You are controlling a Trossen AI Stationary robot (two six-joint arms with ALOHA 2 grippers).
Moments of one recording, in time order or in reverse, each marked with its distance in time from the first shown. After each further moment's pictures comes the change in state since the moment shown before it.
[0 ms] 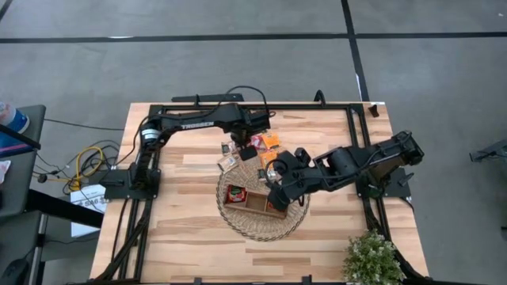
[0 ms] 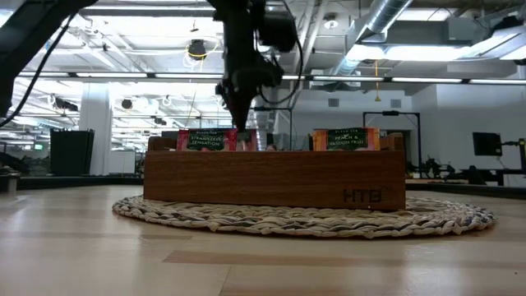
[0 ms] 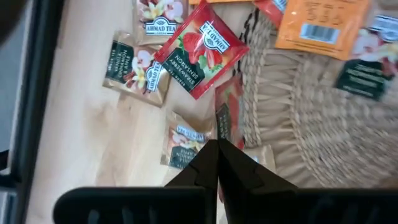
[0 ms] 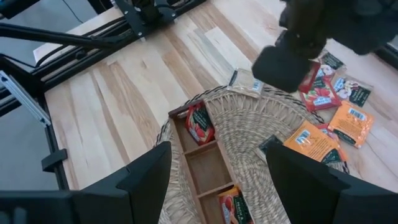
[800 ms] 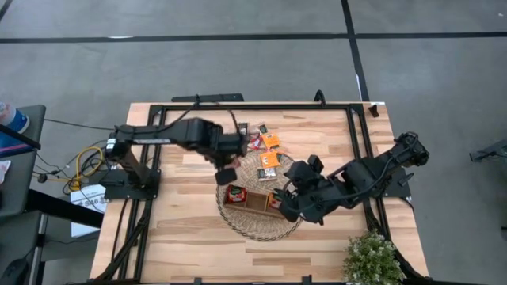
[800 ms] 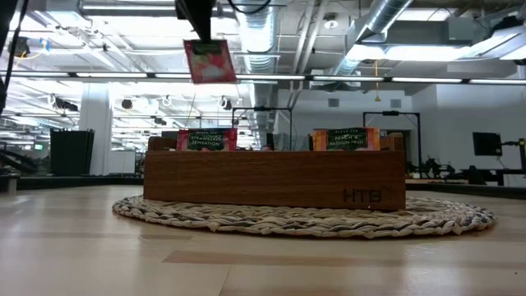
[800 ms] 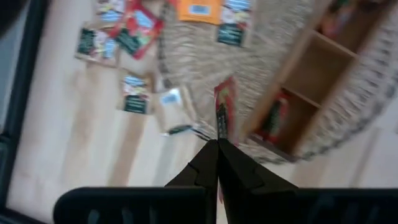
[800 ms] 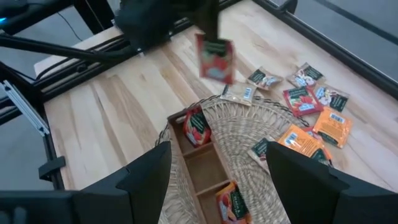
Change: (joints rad) left arm -0.302 -0.308 0.000 -0.202 0.017 -0.234; right arm 0.141 -0.028 0.001 -0.071 0.192 0.116
